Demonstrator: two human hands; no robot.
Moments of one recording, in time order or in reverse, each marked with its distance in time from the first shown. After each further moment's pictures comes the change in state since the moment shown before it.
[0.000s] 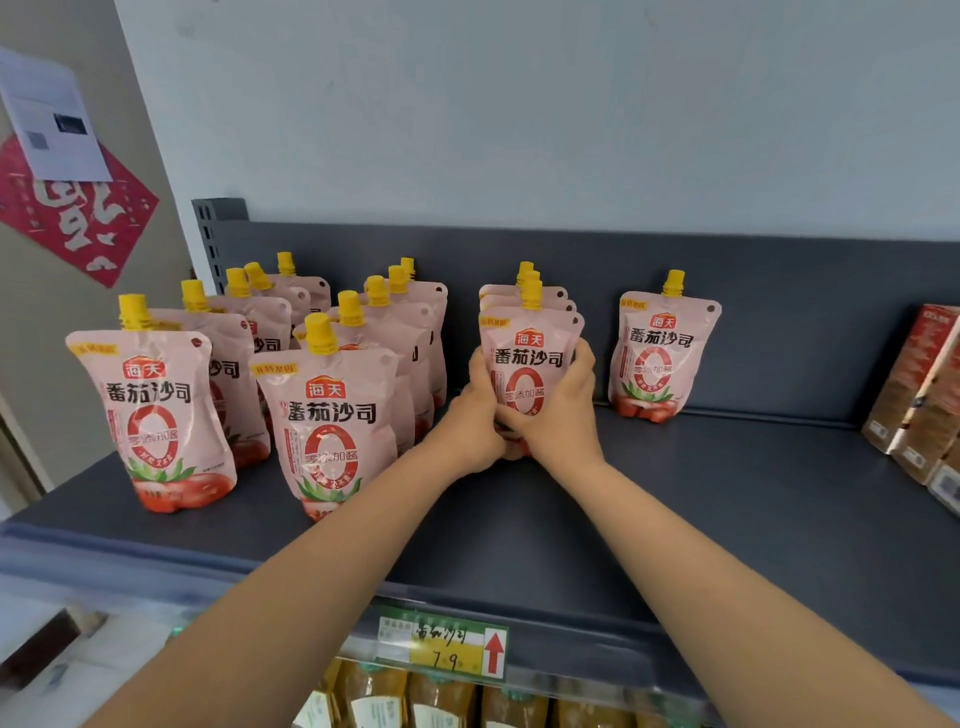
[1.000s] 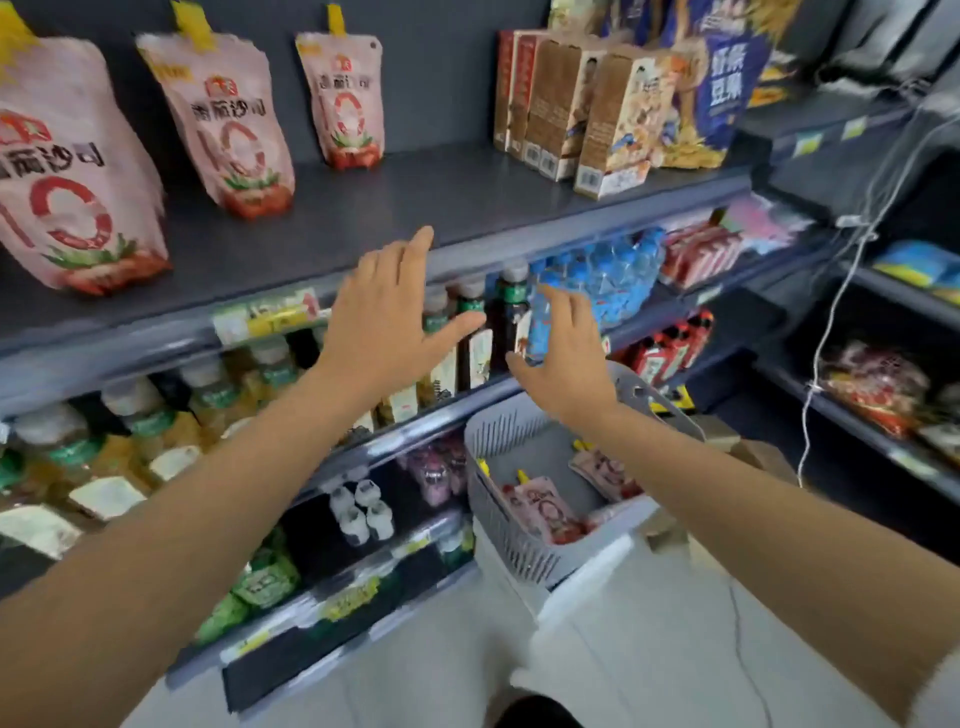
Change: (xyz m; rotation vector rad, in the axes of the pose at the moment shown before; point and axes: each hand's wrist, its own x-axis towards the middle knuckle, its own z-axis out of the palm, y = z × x) left_hand -0.249 0.045 0.066 0.463 -0.002 0.744; right_hand -0.341 -0.020 -0.172 -0.737 0.194 0.358
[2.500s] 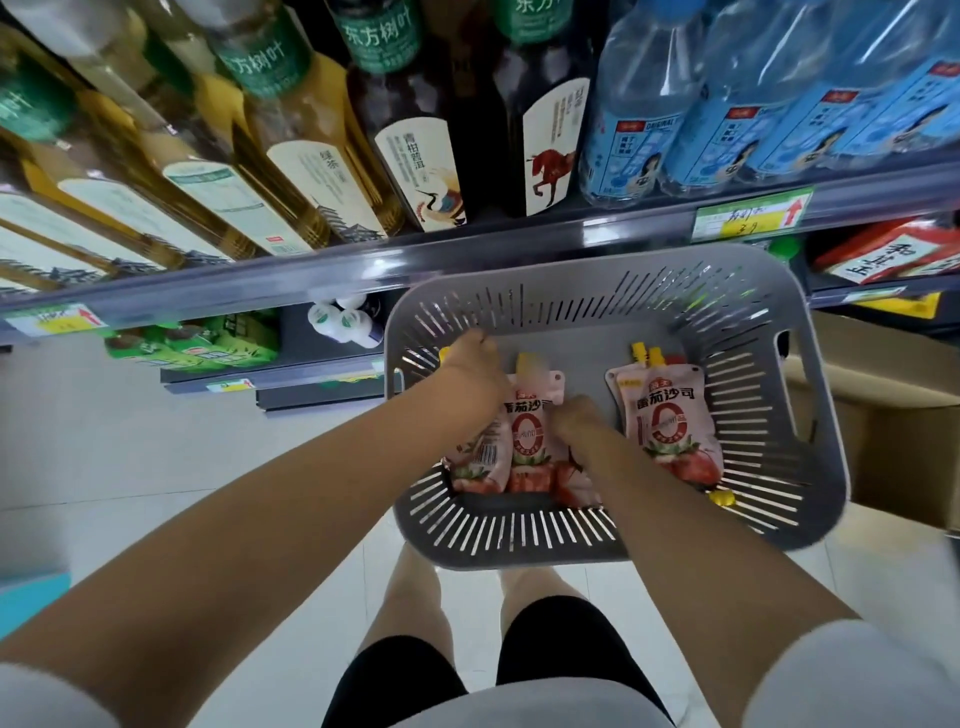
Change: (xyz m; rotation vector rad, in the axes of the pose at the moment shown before) left_hand 0.017 0.112 0.337 0.508 -1.577 0.225; right_hand -0.013 0.294 0.242 0.095 -1.105 0.926
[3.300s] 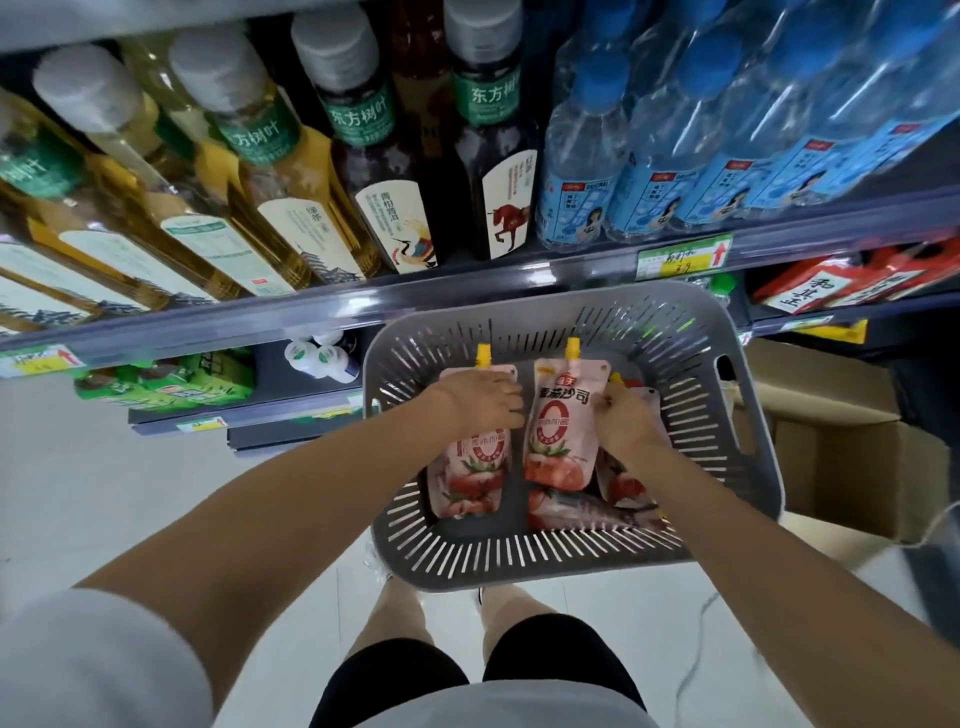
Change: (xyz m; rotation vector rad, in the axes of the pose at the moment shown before) left_hand 0.045 0.000 0.018 0.010 0.425 0.341; right_hand -0.032 0.008 -0.092 -0.258 0.295 -0.343
